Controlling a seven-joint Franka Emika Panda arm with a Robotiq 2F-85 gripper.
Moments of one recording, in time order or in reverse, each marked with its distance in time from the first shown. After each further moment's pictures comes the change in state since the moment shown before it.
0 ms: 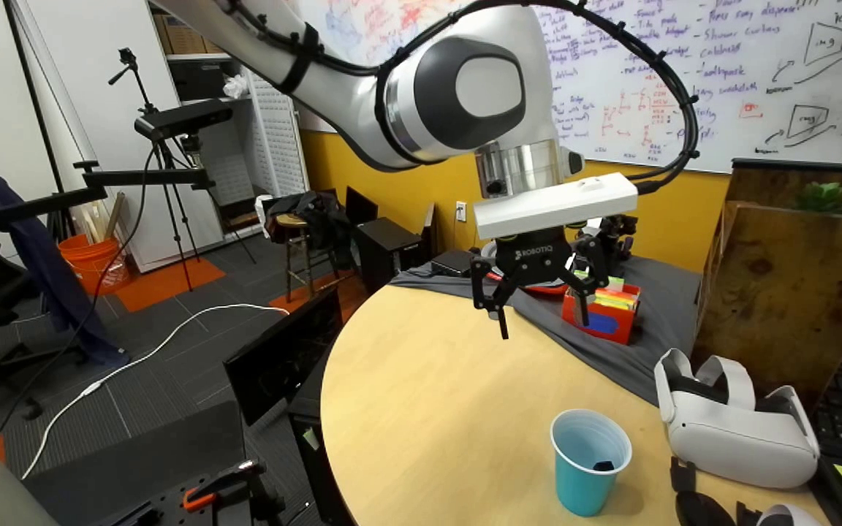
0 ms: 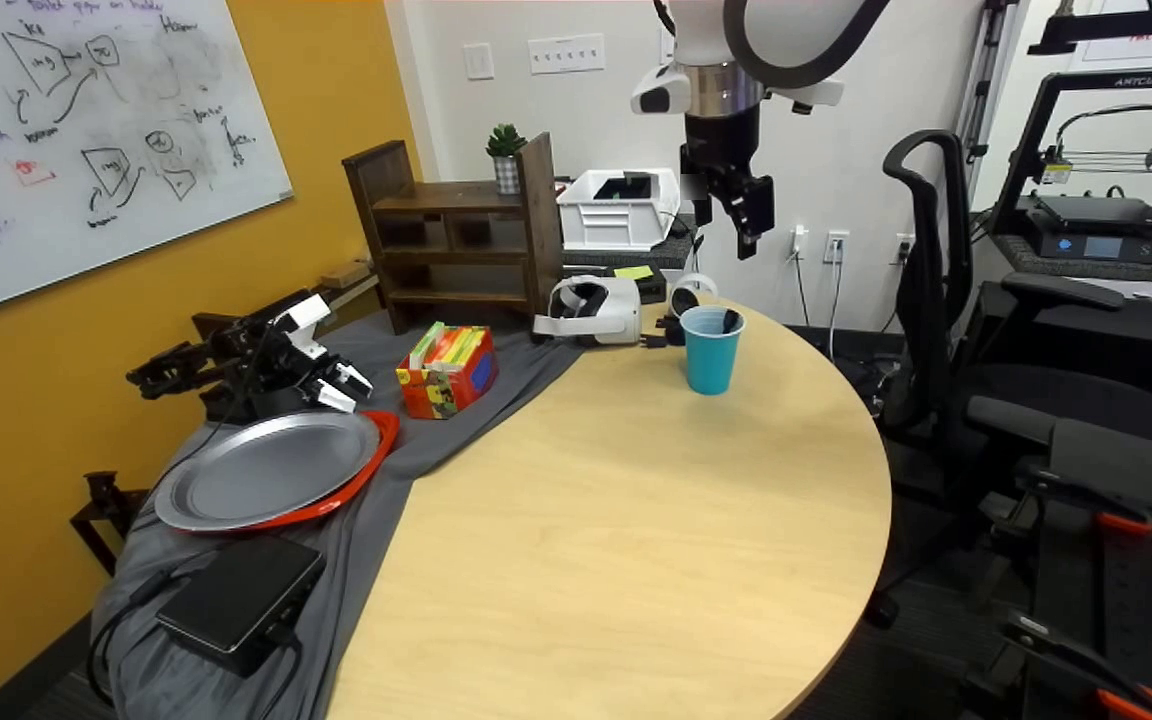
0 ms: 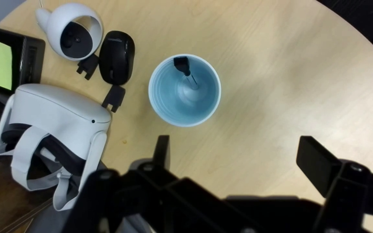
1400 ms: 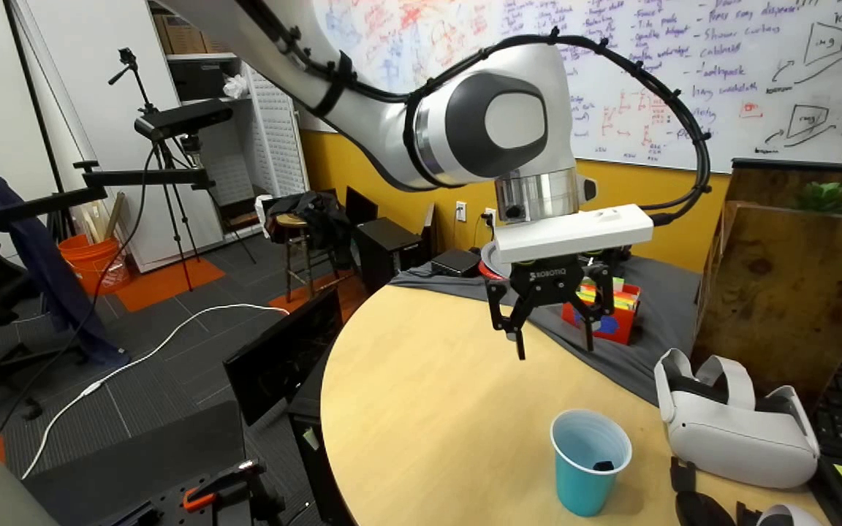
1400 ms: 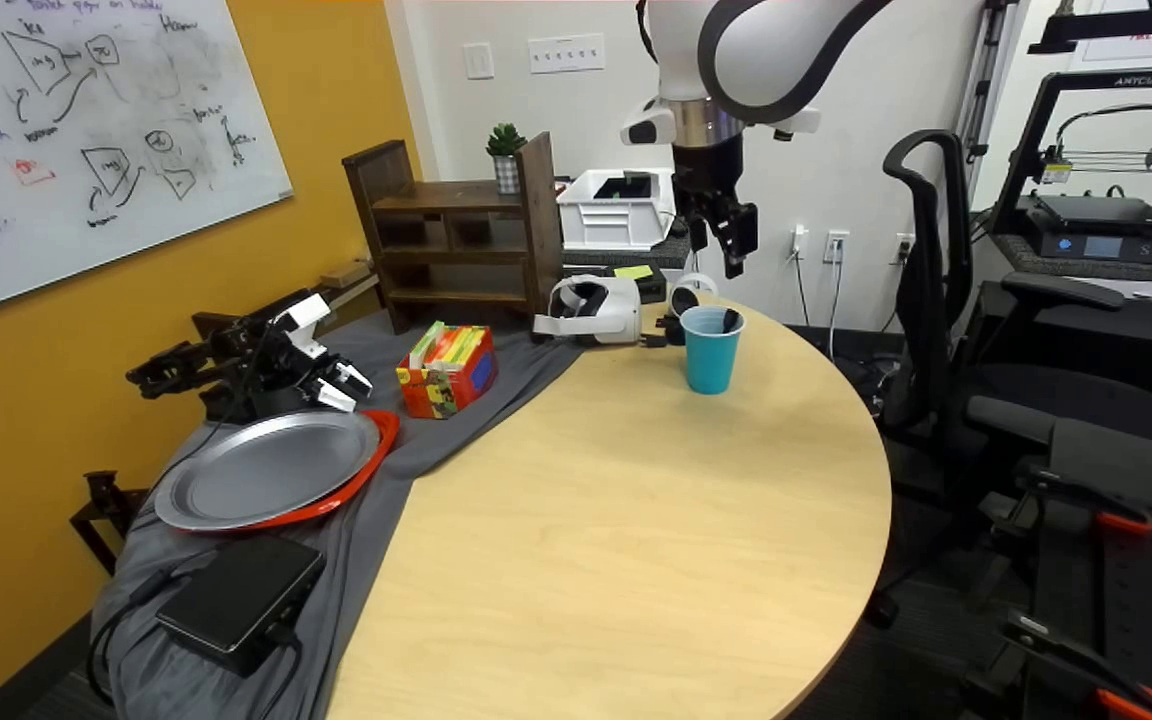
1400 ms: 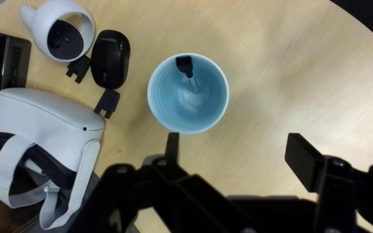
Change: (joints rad) arm -0.011 0.103 0.000 0.067 0.000 -0.003 -0.001
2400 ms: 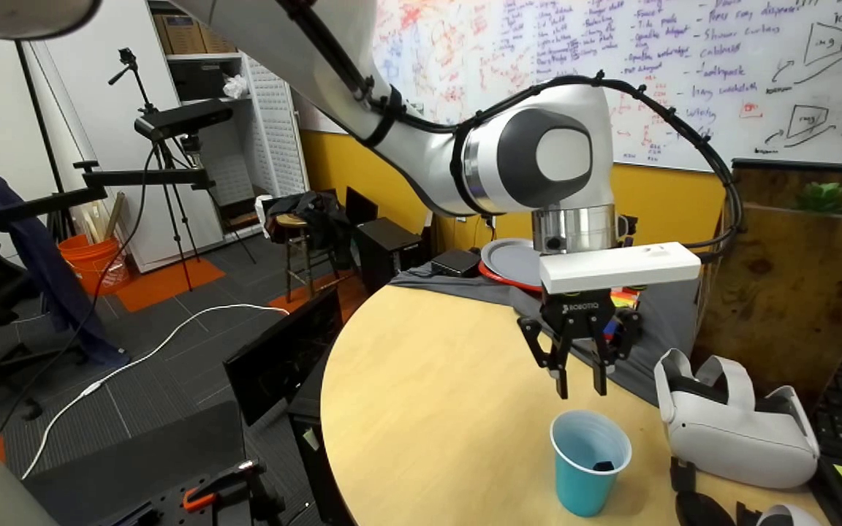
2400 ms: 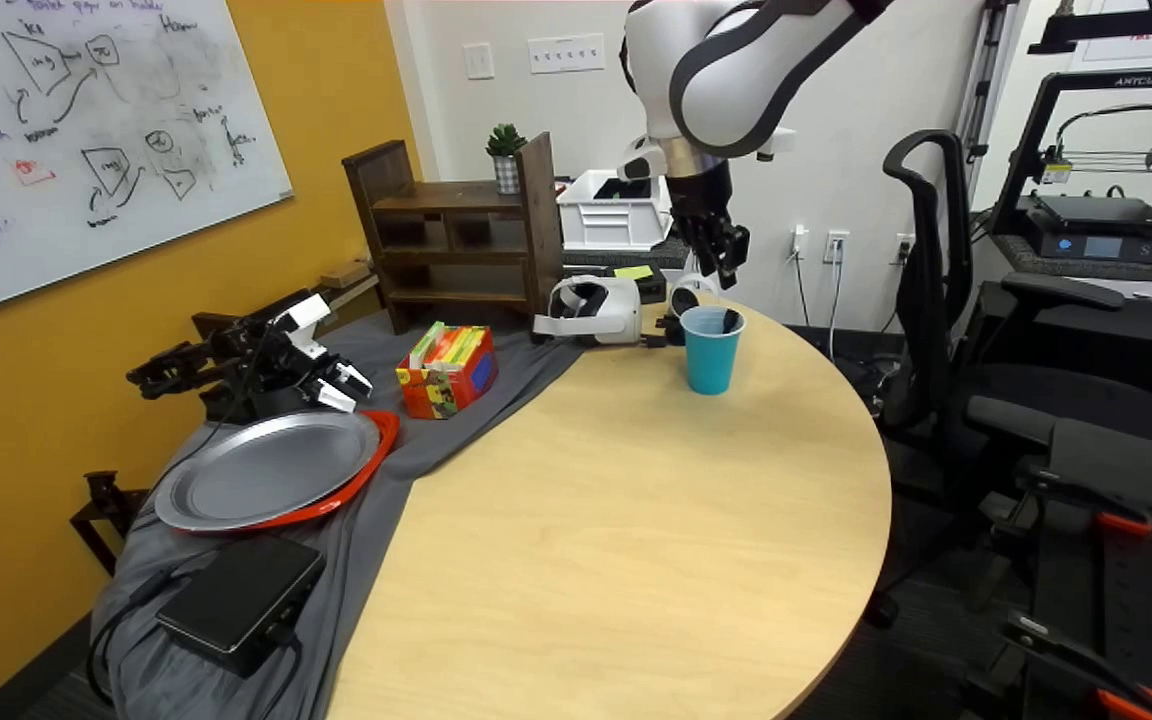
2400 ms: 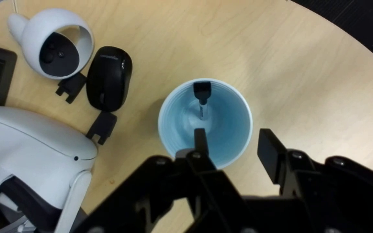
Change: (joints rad) arm -0.028 0.154 -0.011 0.141 -0.029 -0.073 -0.077
